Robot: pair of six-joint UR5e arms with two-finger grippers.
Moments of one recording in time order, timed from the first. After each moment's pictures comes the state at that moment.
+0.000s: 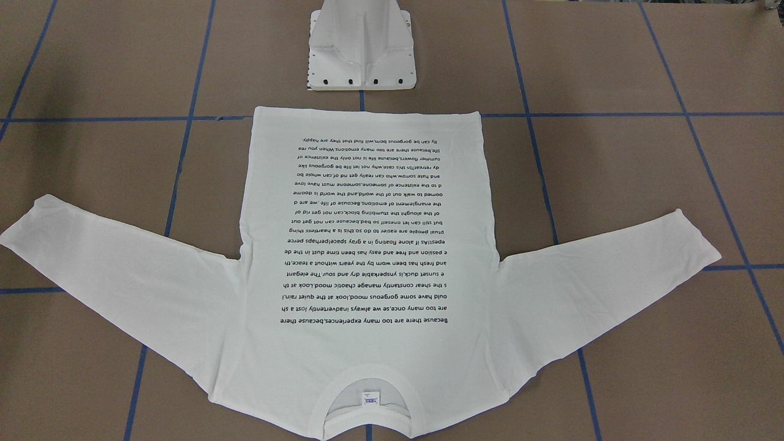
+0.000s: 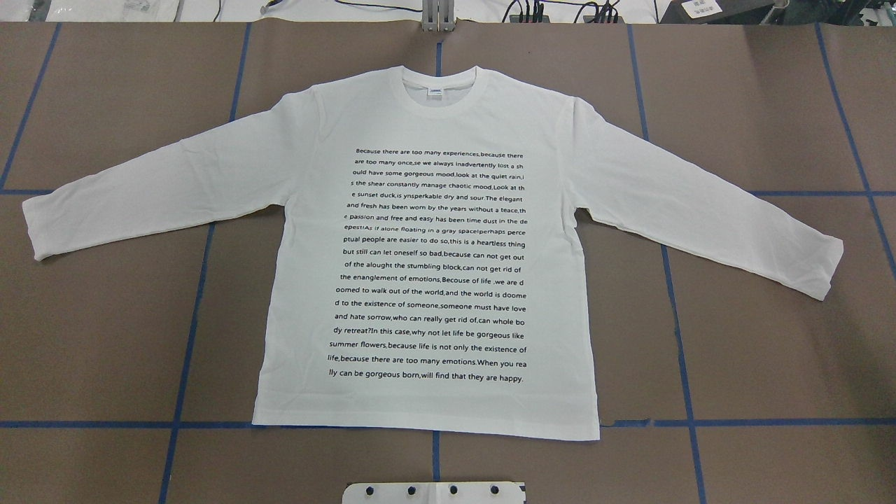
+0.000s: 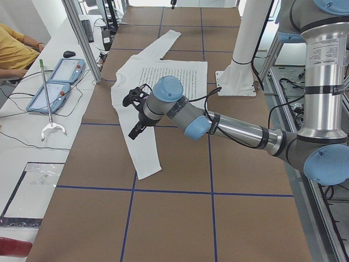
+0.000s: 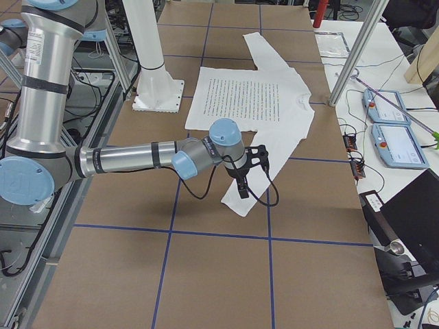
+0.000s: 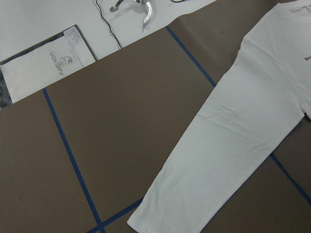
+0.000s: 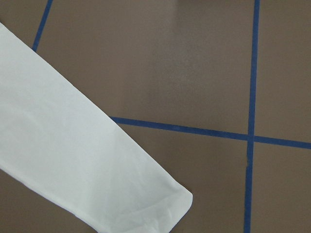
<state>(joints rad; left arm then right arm) -1.55 -1.50 -1.90 -2.08 -2.40 -0.07 1.33 -1.77 1.85 -1.07 2.24 0.46</state>
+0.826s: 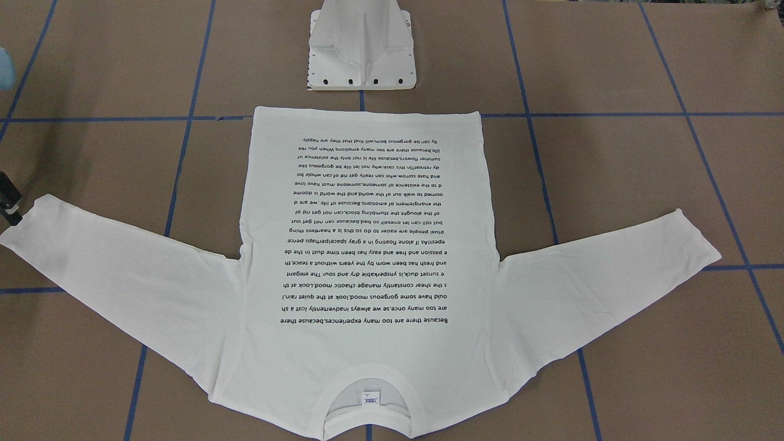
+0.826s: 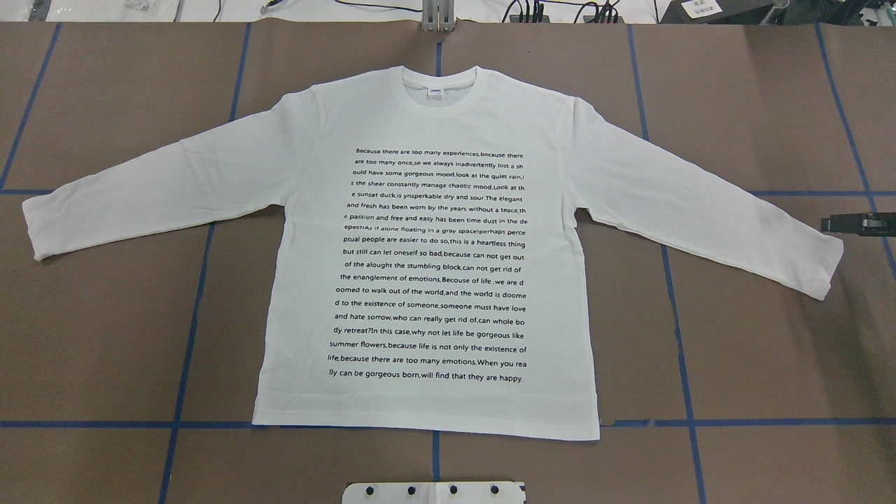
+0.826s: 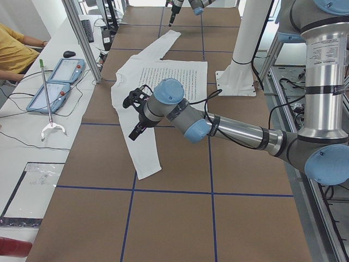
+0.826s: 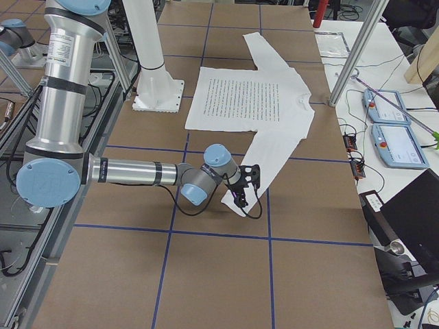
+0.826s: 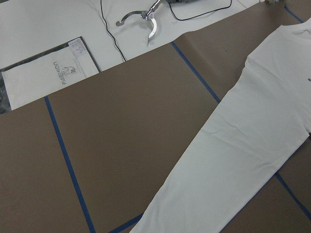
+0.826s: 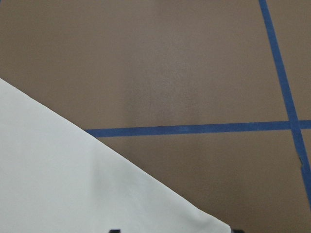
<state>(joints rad) -1.55 -1.49 -1.90 -2.10 -2.41 -0.09 1.06 -1.76 1.59 -0.59 1.97 0.90</state>
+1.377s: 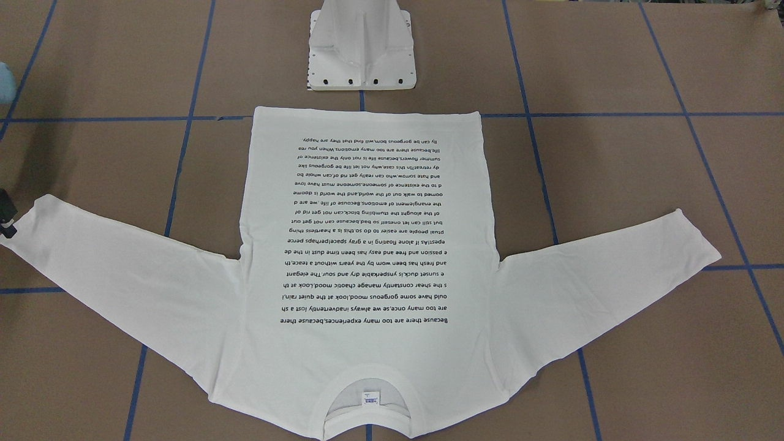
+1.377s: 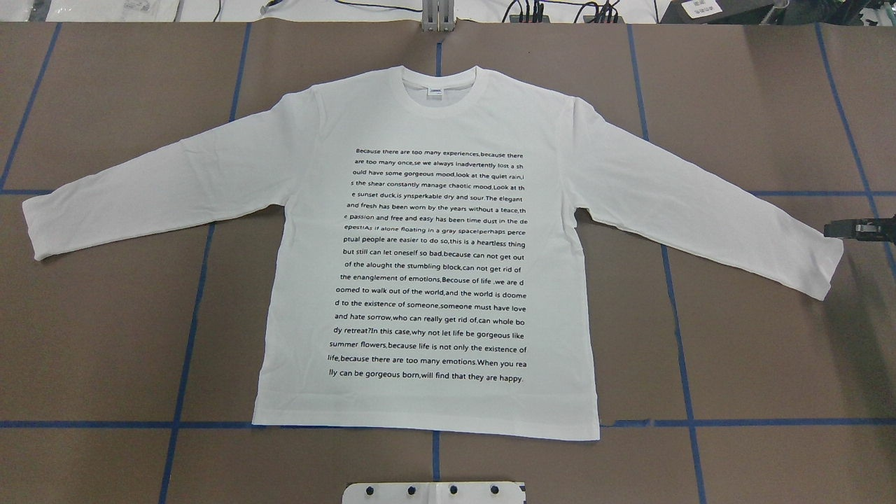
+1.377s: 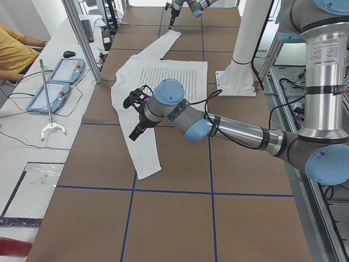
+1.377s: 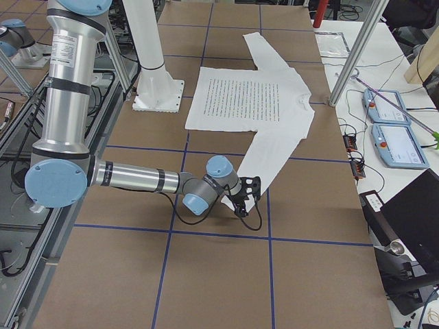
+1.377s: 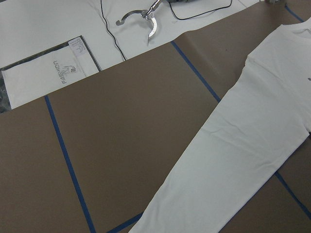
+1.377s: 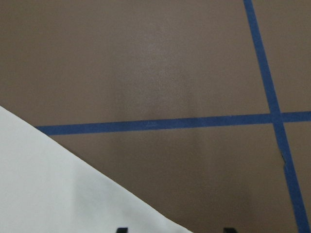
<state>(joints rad) -1.55 -1.49 -1.90 -2.10 -2.41 -0.09 1.05 -1.72 1.48 -0.57 1.95 0.90</state>
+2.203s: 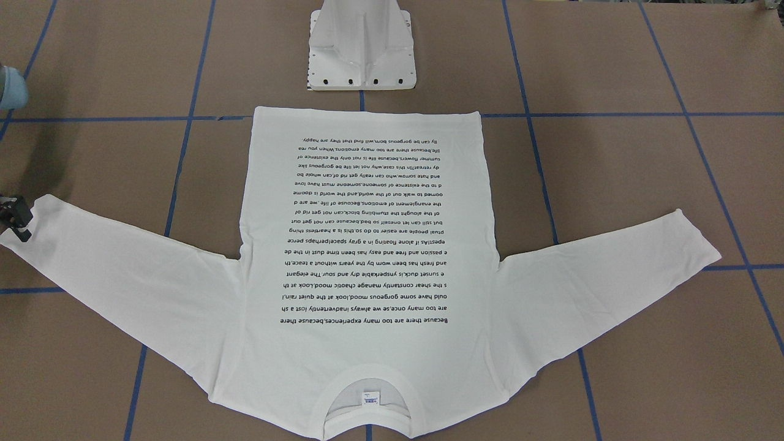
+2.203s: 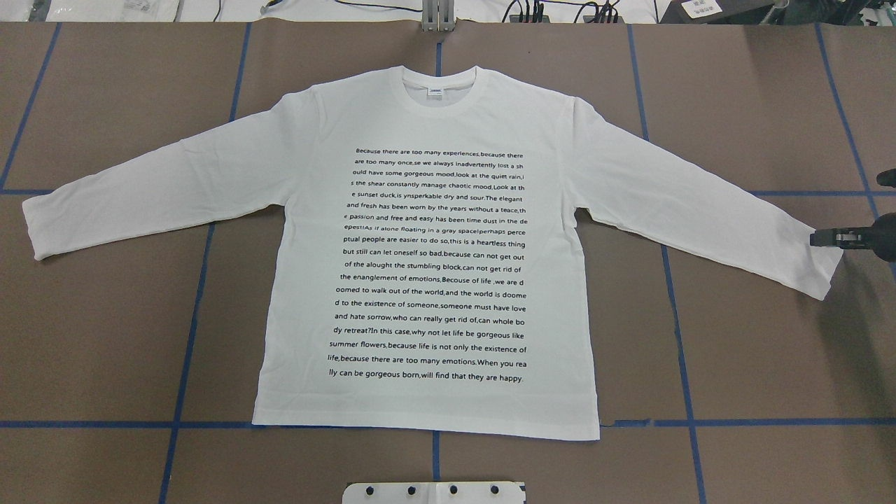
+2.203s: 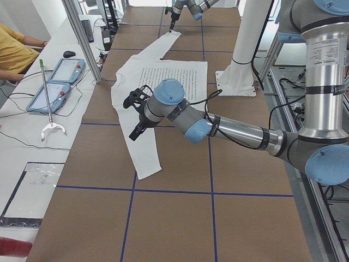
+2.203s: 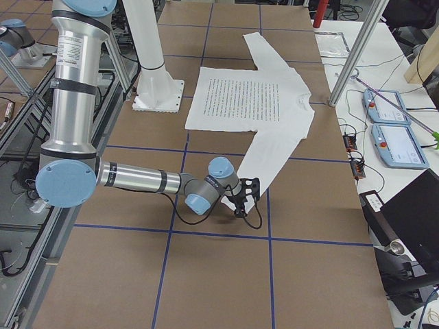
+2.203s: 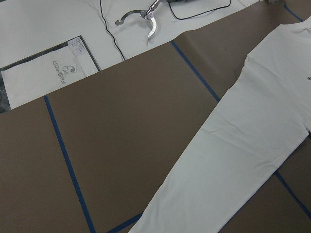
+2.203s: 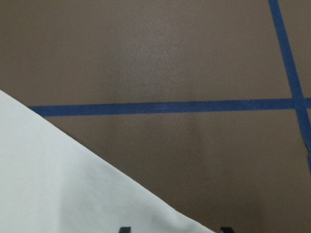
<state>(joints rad) -1.55 -1.49 -1.90 -2.10 -2.41 -0.09 1.00 -1.71 1.46 -0.57 1.92 0.90</state>
